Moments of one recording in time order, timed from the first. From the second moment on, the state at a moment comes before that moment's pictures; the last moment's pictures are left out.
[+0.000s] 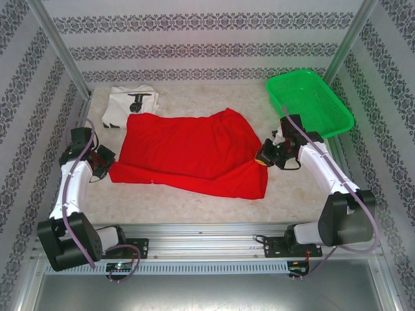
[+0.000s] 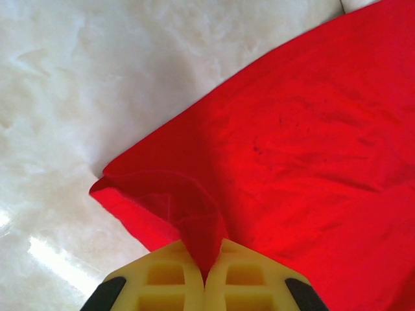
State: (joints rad) left arm 0.31 1.21 0.92 -0.79 0.16 -0.76; right arm 0.10 1.38 1.05 -0.88 -0.50 0.62
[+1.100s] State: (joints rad) left arm 0.26 1.47 0.97 -0.75 0.17 -0.66; right arm 0.10 1.56 1.28 -0.95 -0.43 0.49
